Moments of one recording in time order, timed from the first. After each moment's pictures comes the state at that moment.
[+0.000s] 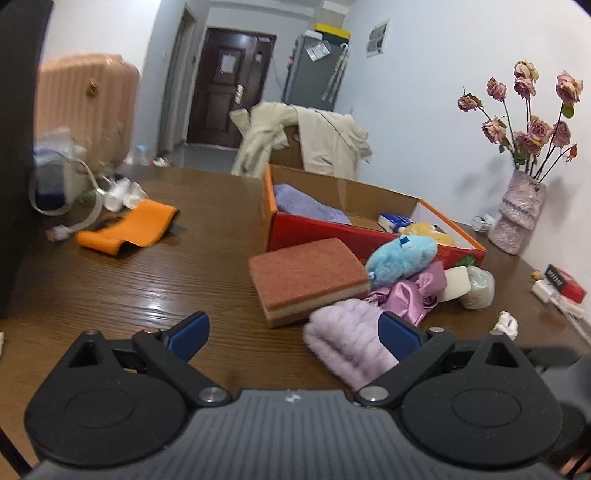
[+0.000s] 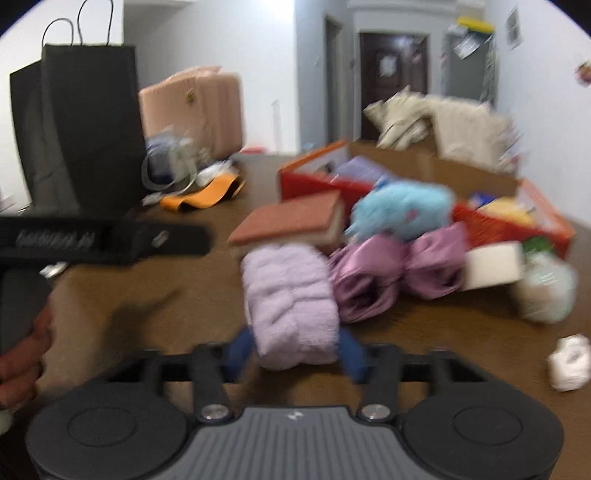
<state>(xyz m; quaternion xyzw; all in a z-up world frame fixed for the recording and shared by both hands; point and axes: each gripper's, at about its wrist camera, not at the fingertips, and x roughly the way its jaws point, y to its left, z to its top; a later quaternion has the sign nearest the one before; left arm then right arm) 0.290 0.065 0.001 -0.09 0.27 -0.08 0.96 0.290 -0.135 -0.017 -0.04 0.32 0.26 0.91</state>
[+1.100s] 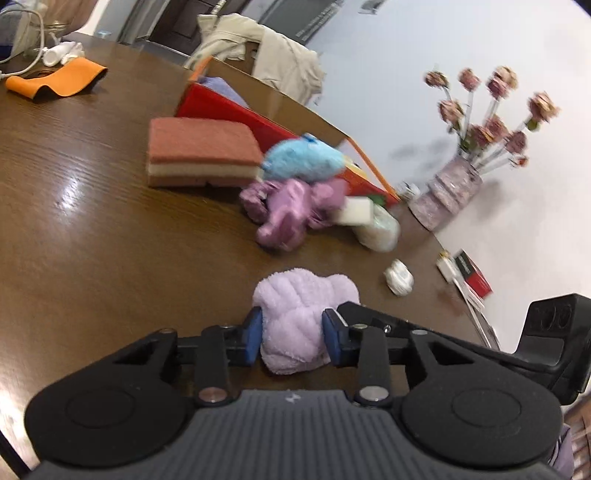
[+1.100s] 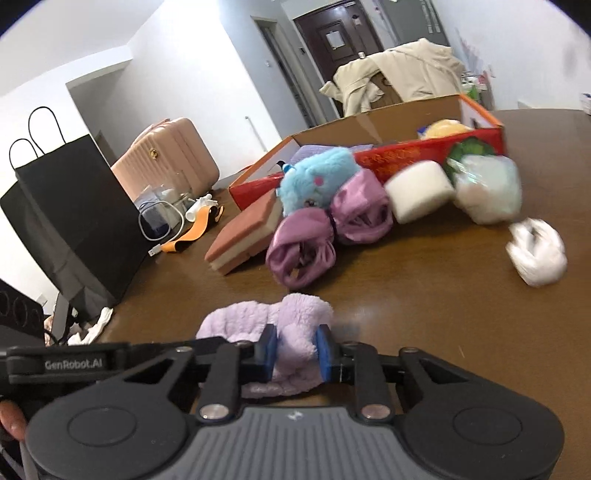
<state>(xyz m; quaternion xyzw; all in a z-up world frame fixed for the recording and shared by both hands) 0.259 0.021 -0.030 -0.23 0.37 -0.20 0.88 0.266 -0.230 -0.021 0.15 0.35 0.25 0.89</state>
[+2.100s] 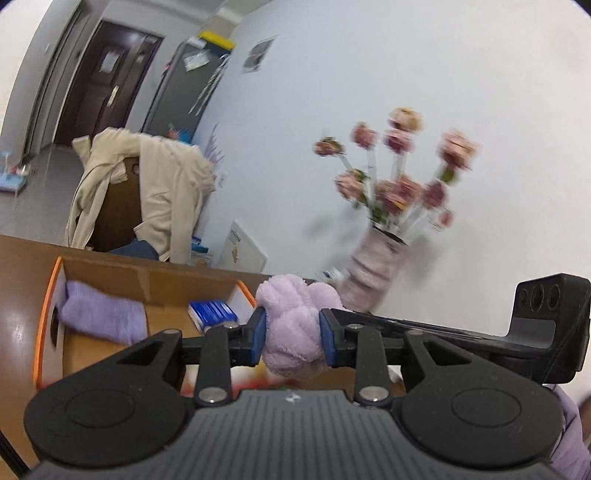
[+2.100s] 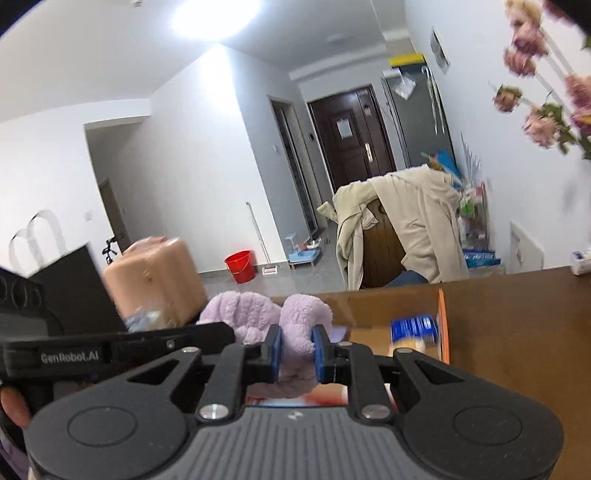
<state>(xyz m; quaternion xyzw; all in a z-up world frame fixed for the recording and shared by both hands) 0.414 -0.039 0.136 -0.15 0.23 -0.30 0.91 0.381 -0.295 0.139 0.12 0.22 0.24 0.94</state>
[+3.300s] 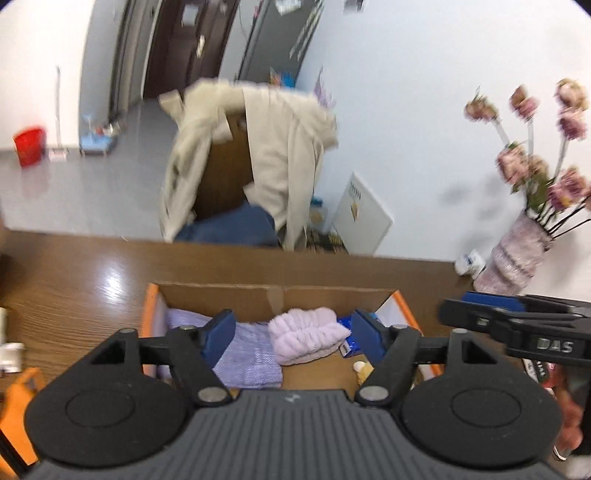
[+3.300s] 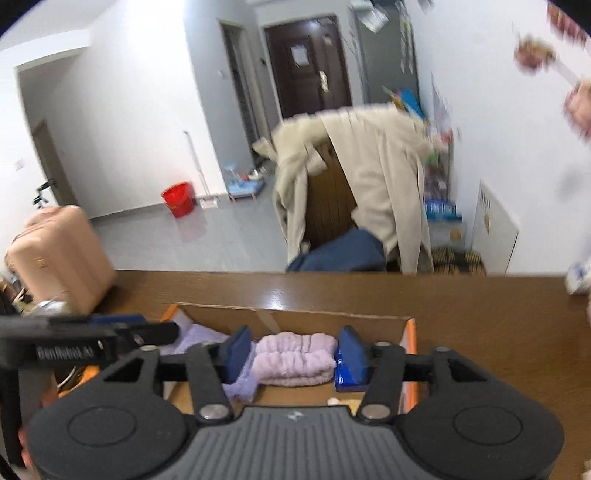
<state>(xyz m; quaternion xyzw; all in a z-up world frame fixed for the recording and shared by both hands) 0.551 -0.006 0.141 -0.09 0.34 -0.14 0.93 0.549 -0.270 0.149 0.05 0.33 0.16 0.93</state>
